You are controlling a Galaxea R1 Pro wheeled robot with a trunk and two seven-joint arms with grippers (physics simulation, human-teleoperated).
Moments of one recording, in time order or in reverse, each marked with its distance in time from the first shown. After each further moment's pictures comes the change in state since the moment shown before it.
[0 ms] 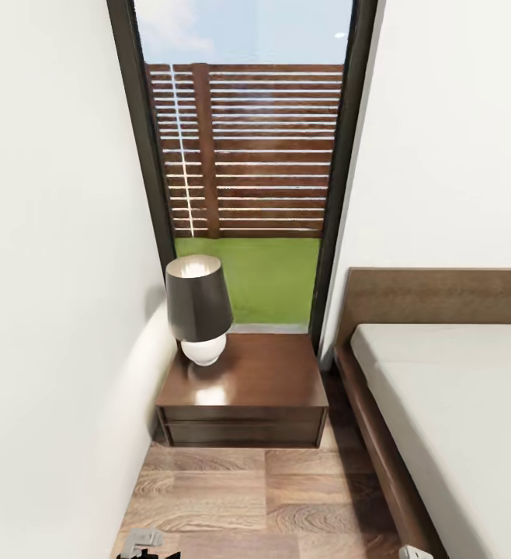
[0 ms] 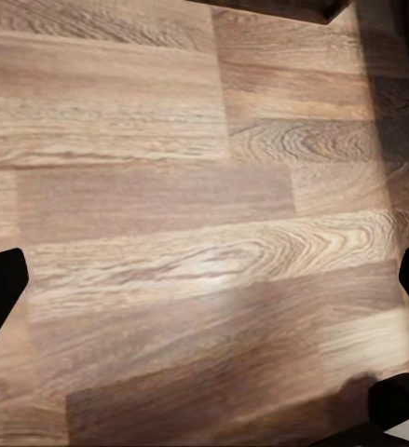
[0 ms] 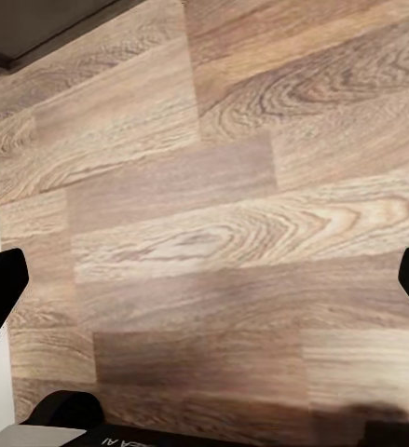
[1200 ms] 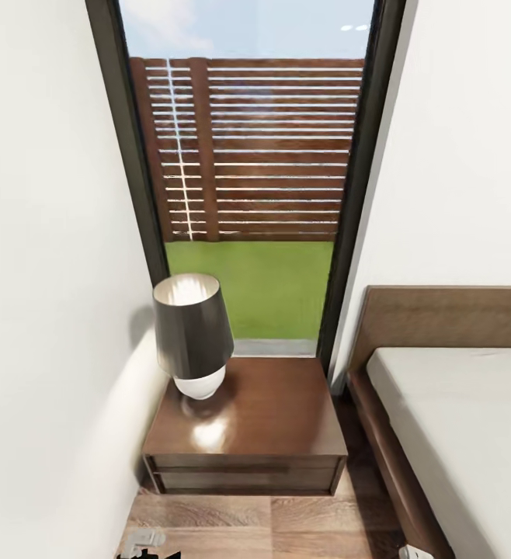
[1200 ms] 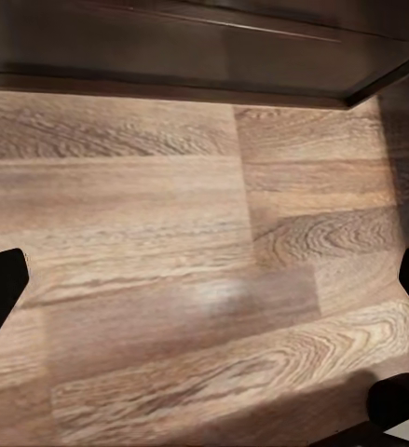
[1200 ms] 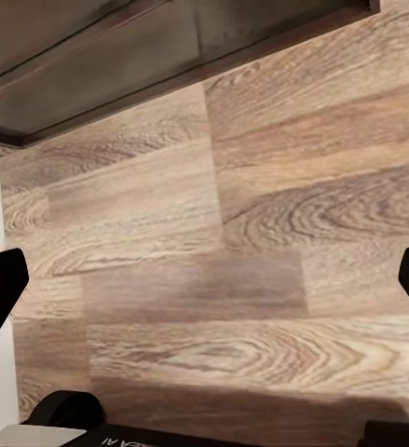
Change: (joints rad) left arm 0.000 0.000 0.000 0.000 0.000 0.000 0.000; right arm 0.000 0.000 0.000 0.000 0.000 0.000 0.000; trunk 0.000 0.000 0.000
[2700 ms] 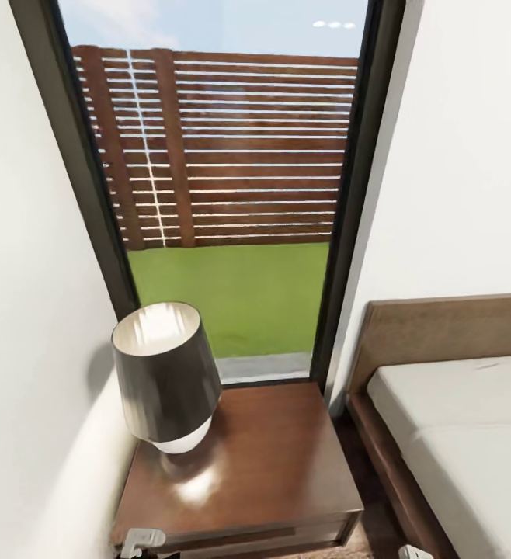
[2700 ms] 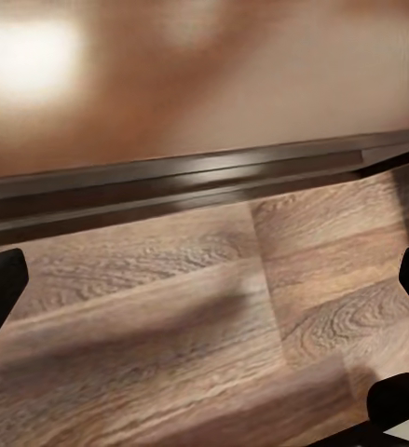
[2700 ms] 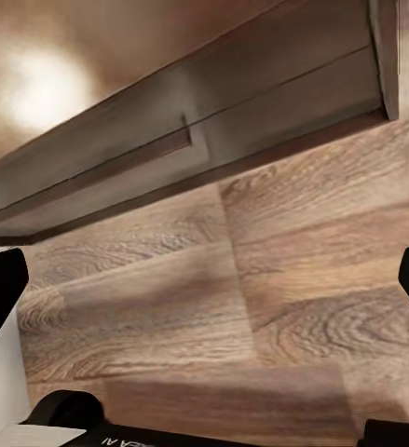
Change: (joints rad) left arm 0.000 0.000 0.000 0.000 0.000 0.000 0.001; right arm 0.000 0.000 0.000 0.000 0.000 0.000 0.001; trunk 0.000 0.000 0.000
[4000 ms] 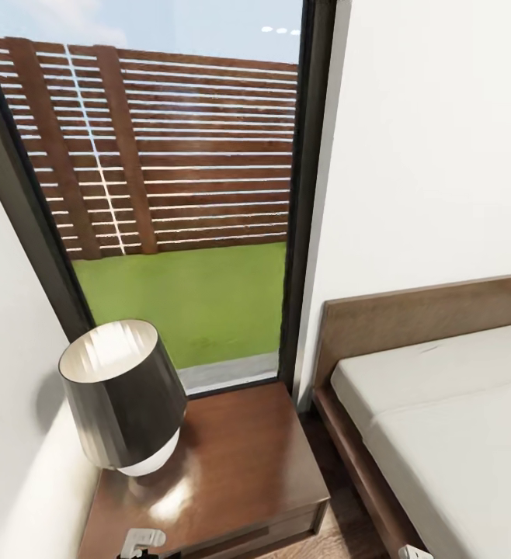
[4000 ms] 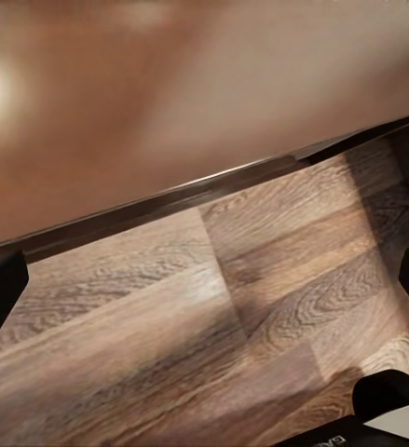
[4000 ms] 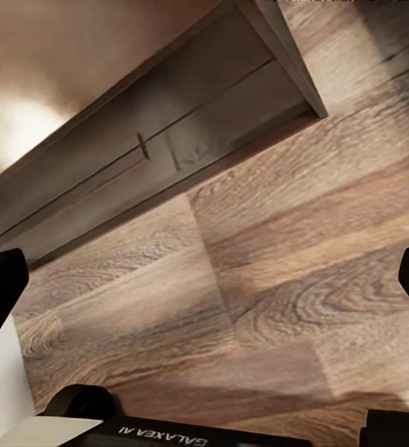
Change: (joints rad) left arm 0.000 0.000 0.000 0.000 0.000 0.002 -0.001; right arm 0.000 0.000 0.000 0.000 0.001 0.000 0.000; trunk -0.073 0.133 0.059
